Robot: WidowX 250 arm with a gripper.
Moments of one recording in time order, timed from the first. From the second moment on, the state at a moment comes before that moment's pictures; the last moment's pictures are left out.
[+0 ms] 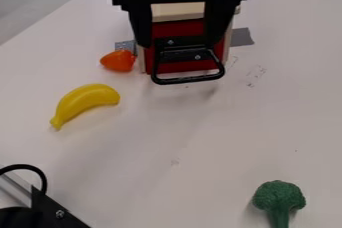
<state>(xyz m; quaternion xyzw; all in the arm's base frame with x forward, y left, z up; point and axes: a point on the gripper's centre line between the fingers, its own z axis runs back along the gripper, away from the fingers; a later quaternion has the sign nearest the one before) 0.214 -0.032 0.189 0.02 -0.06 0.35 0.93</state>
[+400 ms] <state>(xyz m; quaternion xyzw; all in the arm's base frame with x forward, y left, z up) 0.221 -0.022 0.207 -0.02 -0.06 0.38 0.92</state>
